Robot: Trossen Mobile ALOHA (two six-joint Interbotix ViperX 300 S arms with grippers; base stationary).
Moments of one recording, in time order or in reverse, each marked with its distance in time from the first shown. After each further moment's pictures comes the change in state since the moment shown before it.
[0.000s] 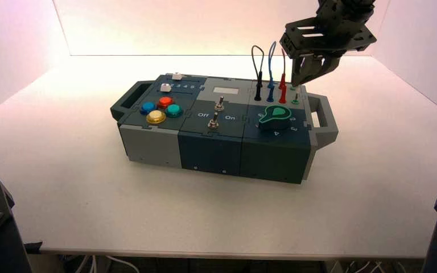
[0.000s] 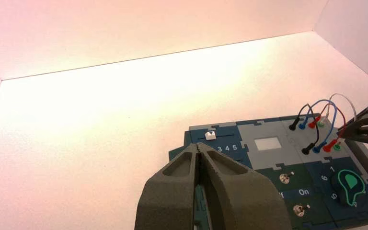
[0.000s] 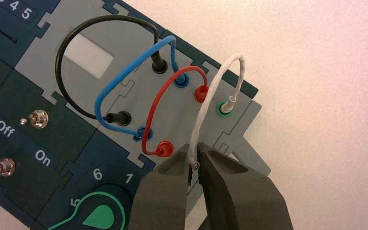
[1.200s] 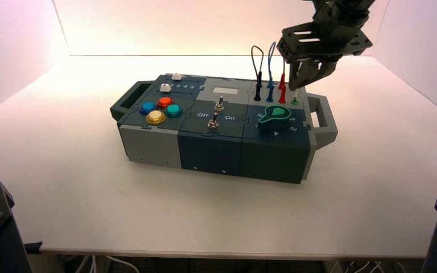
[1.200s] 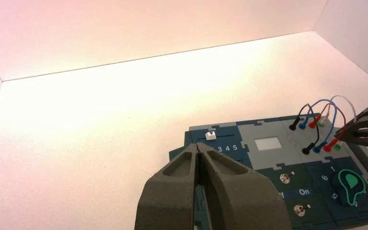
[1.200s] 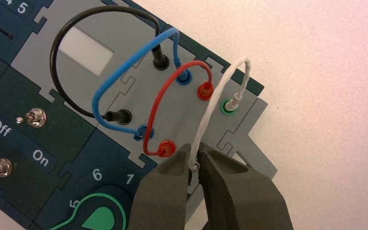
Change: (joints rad) left arm 0.000 0.000 0.000 0.003 0.000 0.002; right arm 0.020 0.046 -0.003 0.005 -0.014 -0.002
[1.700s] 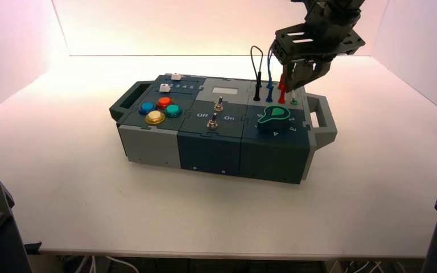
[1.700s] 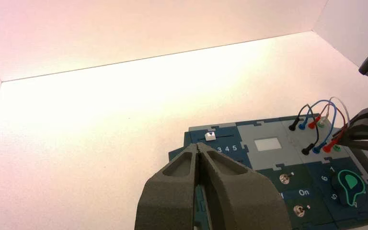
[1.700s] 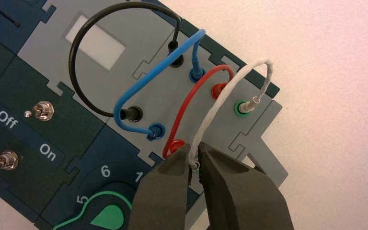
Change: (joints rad) left arm 0.000 -0.002 0.000 0.000 0.000 0.000; right arm 0.031 0.014 -0.023 -0.003 0.063 -0.003
